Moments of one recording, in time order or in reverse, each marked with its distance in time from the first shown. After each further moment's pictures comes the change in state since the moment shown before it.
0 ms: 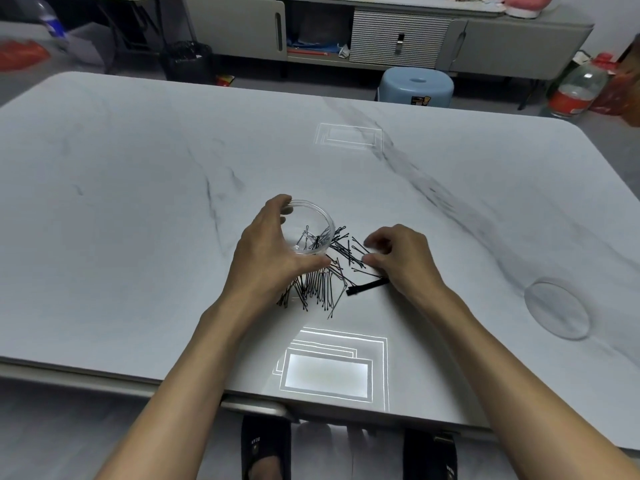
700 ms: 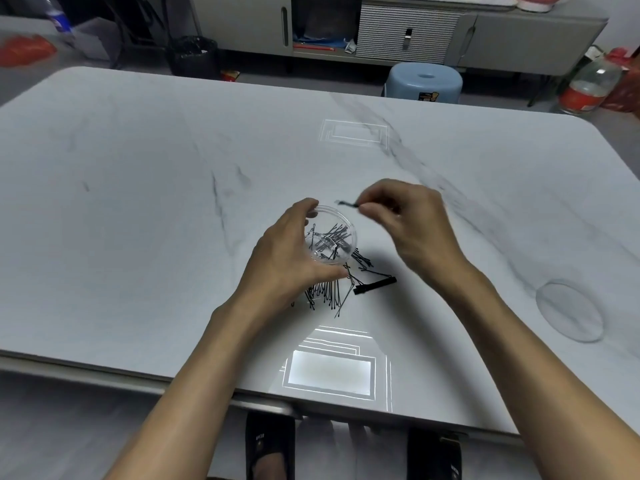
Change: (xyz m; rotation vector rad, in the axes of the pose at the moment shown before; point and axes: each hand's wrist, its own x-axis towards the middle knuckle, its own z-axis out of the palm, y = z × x) left_hand -0.002 0.006 0.005 0.090 -0.116 0.071; right_hand 0.002 -0.058 -0.029 0.196 0.085 -0.350
